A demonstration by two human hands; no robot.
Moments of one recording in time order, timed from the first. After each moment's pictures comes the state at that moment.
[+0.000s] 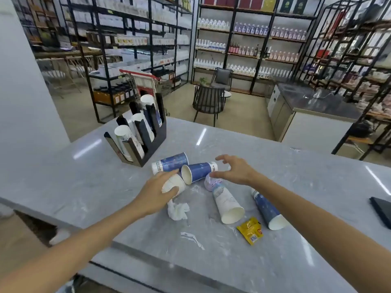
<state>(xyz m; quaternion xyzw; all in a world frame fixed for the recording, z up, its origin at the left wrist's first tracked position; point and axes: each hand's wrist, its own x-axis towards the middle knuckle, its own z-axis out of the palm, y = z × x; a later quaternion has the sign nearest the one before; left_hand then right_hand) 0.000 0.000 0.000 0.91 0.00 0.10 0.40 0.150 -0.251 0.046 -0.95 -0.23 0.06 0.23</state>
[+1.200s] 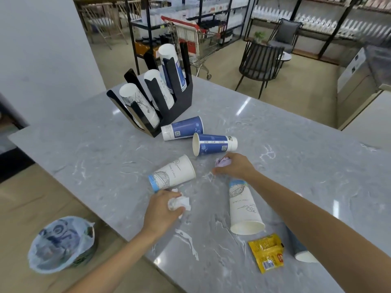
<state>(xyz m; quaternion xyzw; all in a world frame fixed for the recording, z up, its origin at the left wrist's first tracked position) 0.031 -0.051 -0.142 0.85 0.28 0.09 0.43 0.281 -0.199 -0.099 -0.92 -0.17 0.21 0.27</state>
